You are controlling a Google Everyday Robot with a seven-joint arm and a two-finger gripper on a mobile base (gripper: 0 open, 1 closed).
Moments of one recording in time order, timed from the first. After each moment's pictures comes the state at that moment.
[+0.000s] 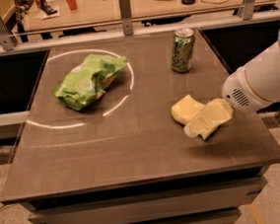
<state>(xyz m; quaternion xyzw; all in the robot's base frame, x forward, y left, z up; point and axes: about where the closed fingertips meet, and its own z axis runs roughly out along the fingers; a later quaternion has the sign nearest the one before) 0.475 -0.179 0.855 -0.31 0.91 0.08 0.26</state>
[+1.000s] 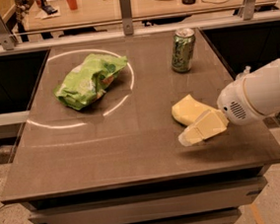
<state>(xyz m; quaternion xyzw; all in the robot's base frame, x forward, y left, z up) 0.468 -0.159 0.839 -0.33 0.89 0.13 0.29</state>
